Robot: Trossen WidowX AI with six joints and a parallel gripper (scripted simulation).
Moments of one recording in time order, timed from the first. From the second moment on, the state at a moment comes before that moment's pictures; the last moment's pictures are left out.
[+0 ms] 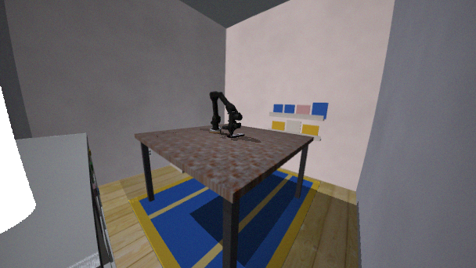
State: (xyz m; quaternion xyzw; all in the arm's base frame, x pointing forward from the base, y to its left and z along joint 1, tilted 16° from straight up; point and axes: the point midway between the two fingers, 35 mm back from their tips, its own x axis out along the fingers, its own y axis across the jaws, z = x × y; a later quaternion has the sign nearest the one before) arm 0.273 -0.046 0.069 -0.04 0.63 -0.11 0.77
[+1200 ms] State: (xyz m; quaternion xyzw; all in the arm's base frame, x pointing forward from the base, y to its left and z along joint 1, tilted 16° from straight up) arm 0.253 0.094 0.069 -0.04 0.63 -0.10 0.77
